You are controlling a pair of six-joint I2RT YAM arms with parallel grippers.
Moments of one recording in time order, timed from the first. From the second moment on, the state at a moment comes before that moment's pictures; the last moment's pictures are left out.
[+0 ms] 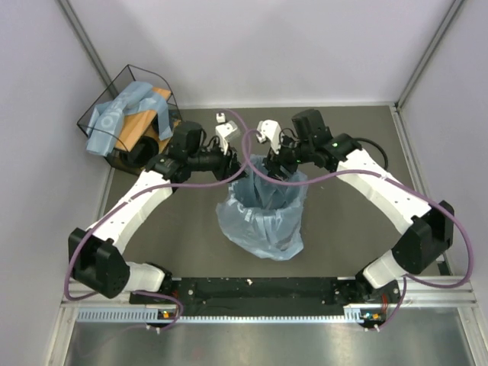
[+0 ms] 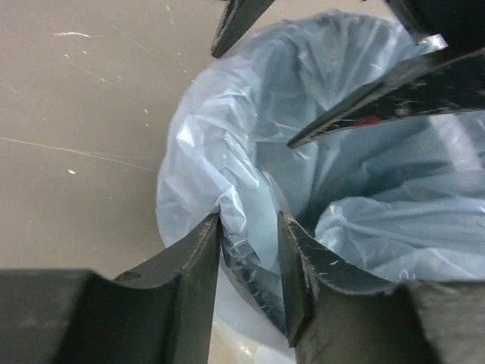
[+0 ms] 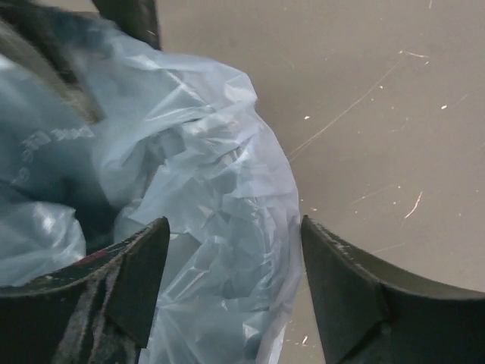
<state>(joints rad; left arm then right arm) -0.42 1.33 1.16 -0.36 0.76 0.06 0.62 1.53 1.45 -0.66 -0.39 -0.54</state>
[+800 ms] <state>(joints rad) -0.62 1.19 1.16 -0.41 0.28 0.44 0.40 1.46 1.49 -0.77 -0.78 -0.30</state>
